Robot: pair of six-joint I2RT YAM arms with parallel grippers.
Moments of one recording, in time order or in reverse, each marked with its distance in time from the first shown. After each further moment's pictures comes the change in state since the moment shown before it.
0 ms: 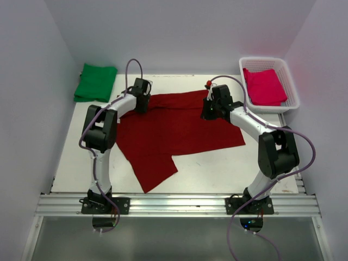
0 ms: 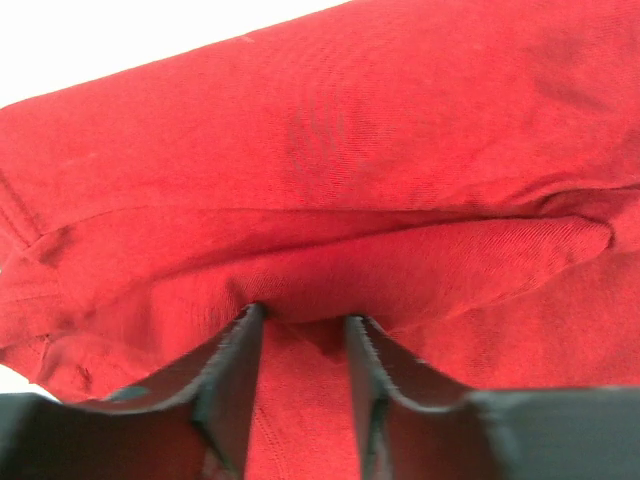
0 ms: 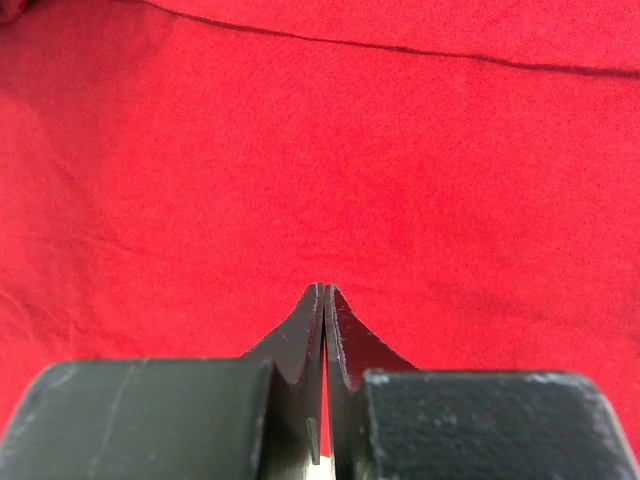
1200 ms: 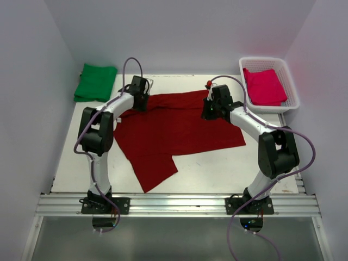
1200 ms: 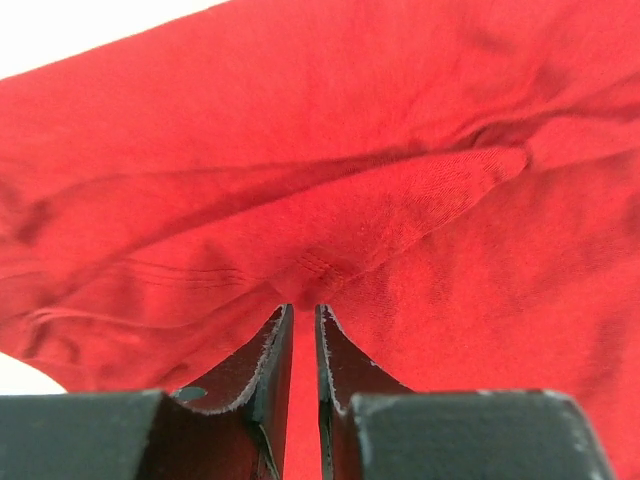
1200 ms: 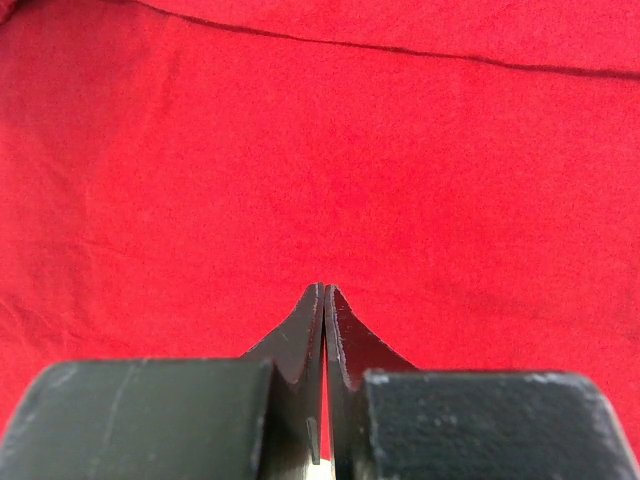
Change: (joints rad) left arm 0.010 -0.082 -0.010 -0.064 0.124 0.010; right arm 0.000 0.001 0.000 -0.002 0.018 -0.002
